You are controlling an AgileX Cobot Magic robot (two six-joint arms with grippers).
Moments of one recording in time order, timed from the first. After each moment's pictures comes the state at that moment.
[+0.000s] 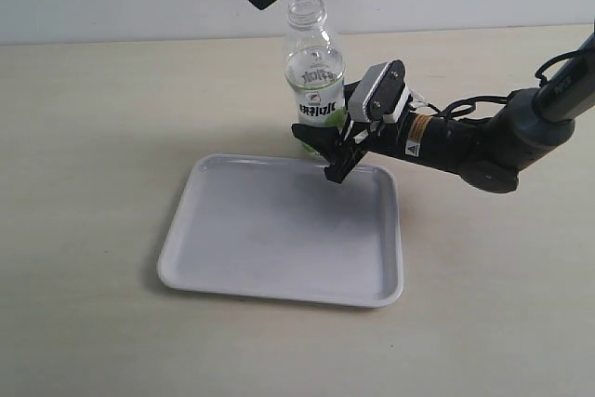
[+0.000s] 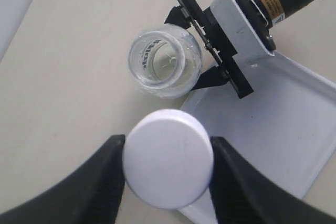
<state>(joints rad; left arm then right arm) -0.61 1.90 -1.97 -0.13 1.23 0.59 0.09 2.41 -1.12 -0.85 -1.11 0.11</state>
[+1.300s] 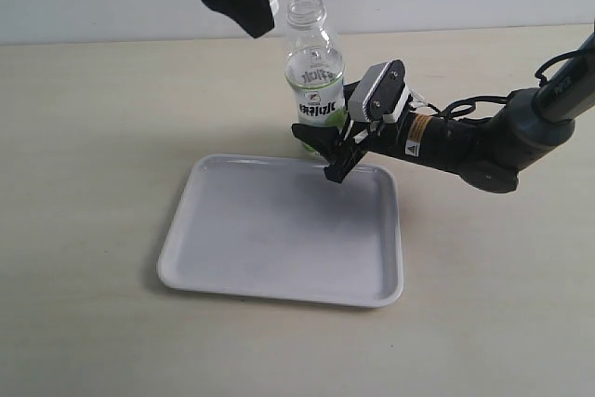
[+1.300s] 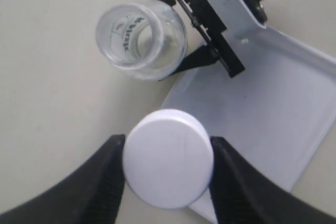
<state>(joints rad) -0.61 1.90 -1.89 -0.13 1.23 0.65 0.09 2.41 -1.12 -0.85 -1.11 0.11</state>
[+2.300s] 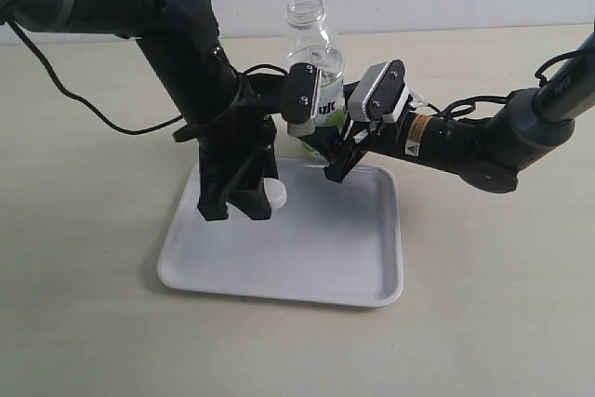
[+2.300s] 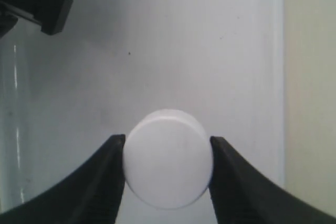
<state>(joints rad) -0.62 2.03 -1.44 -0.37 0.98 1.33 0.09 2.41 -1.12 -0.84 -1.11 0.11</state>
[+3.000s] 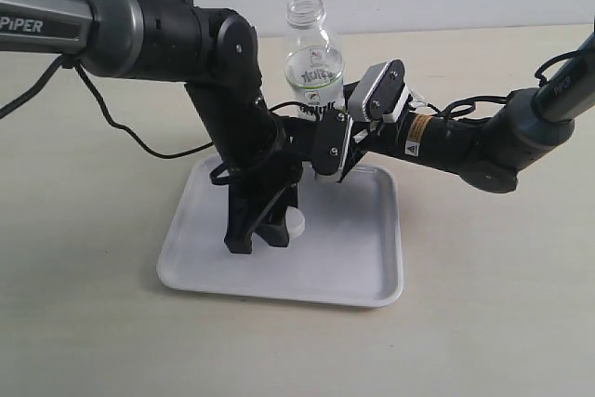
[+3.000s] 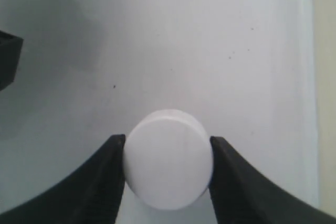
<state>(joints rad) -0.70 2.12 -1.44 -0.31 0.88 1.33 0.09 2.41 -1.12 -0.84 -1.11 0.11</state>
